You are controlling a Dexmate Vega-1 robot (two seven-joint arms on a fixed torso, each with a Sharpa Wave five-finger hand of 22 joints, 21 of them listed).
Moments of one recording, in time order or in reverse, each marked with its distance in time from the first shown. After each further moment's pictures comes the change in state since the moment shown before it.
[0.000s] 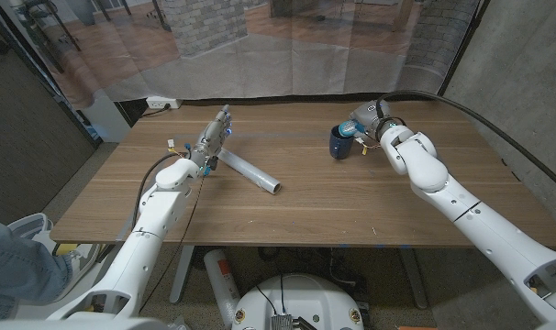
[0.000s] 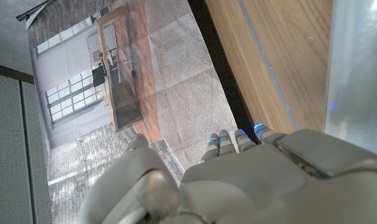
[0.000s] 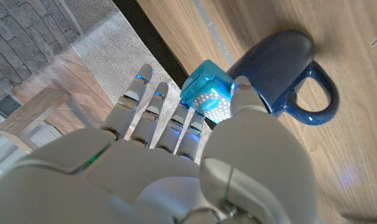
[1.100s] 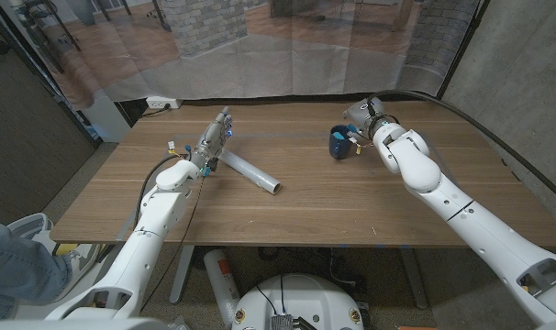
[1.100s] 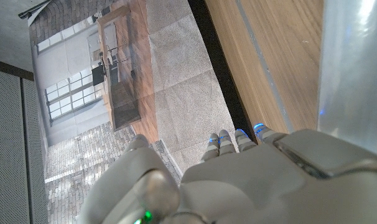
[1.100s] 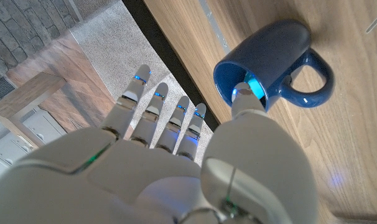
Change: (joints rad) left arm -0.018 -0.003 0.001 0.053 -0.015 -0.029 -0.028; left_hand -0.002 0.008 -0.004 0.004 0.000 0.000 0.000 0.000 0.000 0.000 0.000 0.000 0.000 0.000 0.000 0.000 0.000 0.000 0.000 0.000 0.000; right arm 0.010 0.025 -0.017 -0.032 -0.071 0.016 0.060; right_hand -0.025 -0.017 -0.017 0.003 0.023 -0.120 0.014 -0.008 0.000 -0.076 0.055 -0.027 0.004 -0.011 0.000 0.000 -0.003 -0.019 0.019 0.000 0.000
